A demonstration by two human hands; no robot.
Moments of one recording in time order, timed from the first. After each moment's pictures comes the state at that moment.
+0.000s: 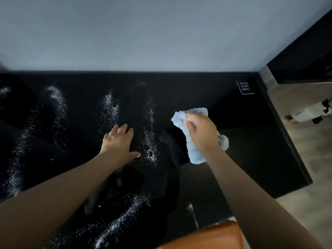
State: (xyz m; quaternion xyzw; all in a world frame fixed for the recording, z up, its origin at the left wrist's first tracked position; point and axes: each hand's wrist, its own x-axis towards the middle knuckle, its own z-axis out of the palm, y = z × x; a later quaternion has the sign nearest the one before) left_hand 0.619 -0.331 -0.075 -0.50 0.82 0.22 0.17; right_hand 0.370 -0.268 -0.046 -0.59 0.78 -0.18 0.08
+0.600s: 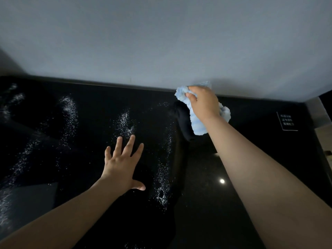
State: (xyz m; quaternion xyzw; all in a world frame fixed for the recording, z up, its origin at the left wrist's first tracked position) left_hand 0.622 -0.372 -0.126 -0.52 0.80 0.21 0.21; right_hand 0.351 -0.495 -0.077 -0.67 0.72 -0.17 0.07
